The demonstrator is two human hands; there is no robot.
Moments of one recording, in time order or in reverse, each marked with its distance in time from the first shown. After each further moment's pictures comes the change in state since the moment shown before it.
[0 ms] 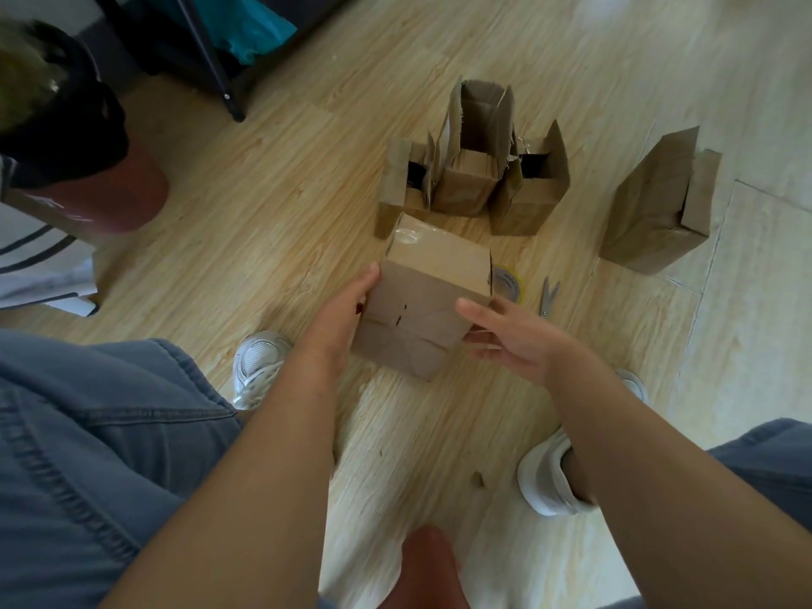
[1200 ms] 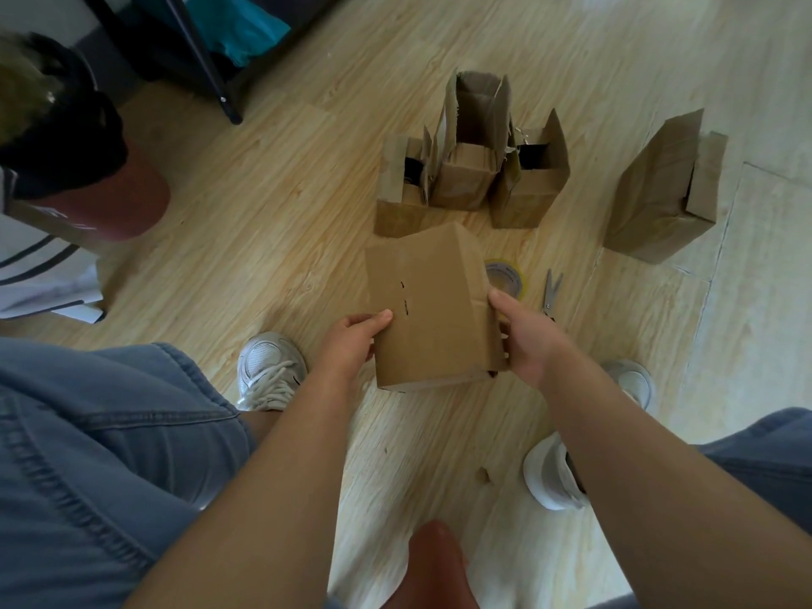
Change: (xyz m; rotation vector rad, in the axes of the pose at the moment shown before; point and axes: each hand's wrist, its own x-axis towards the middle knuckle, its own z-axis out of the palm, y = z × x) left_hand 0.012 -0.040 0.004 0.024 0.168 -0.113; right_hand 0.010 0.020 -0.007 0.330 0.218 0.085
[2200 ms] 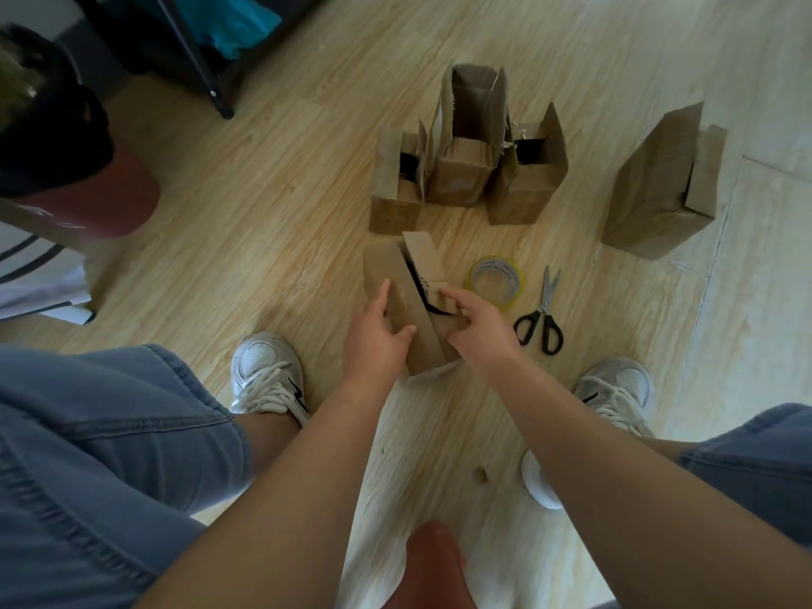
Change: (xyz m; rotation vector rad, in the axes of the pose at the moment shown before) left_hand -0.004 -0.005 0.031 0.578 0.092 0.438; right_hand -0.002 0.010 0.042 -0.740 0.148 -0.393
